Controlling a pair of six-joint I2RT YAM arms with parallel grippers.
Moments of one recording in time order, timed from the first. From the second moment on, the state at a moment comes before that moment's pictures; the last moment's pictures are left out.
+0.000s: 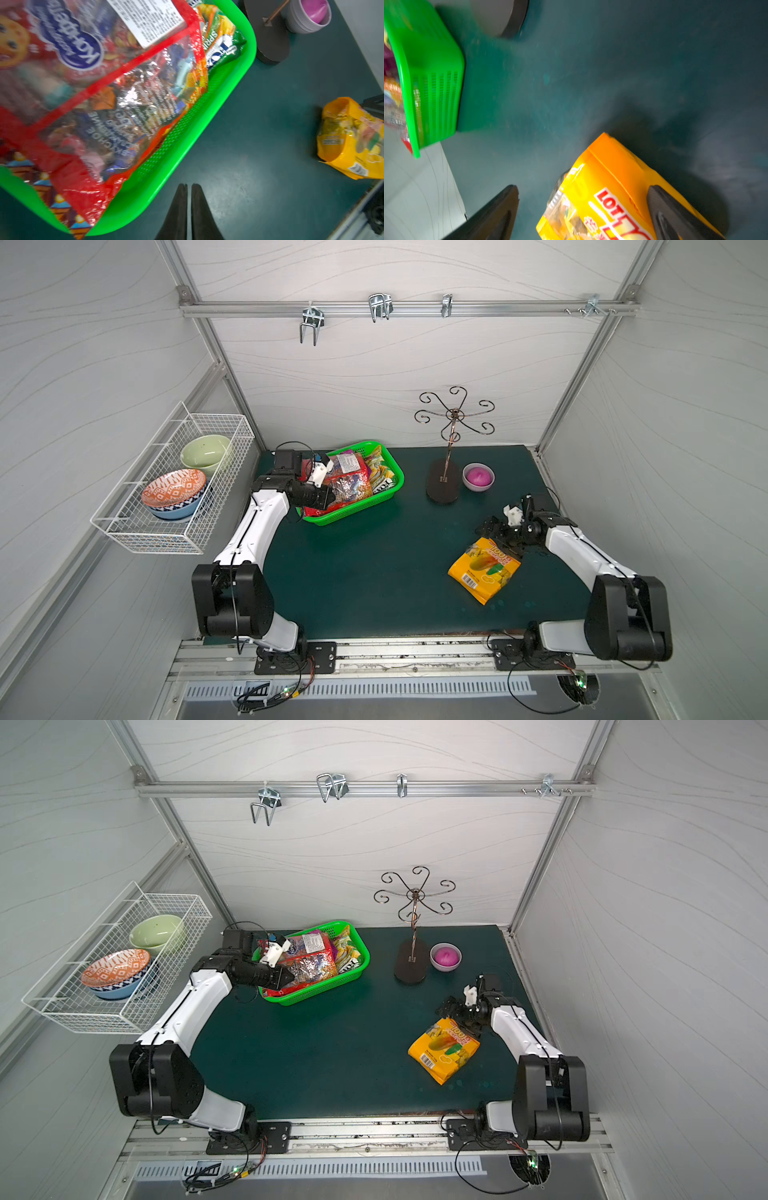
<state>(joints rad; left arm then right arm) 0.01 1.51 1.30 -0.84 0.48 0.21 0.09 1.32 0.79 -0.62 -0.46 0.45</state>
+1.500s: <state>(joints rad) -0.52 1.67 1.24 -0.86 0.66 0.21 0.03 1.41 0.85 -0.93 -0.27 0.38</state>
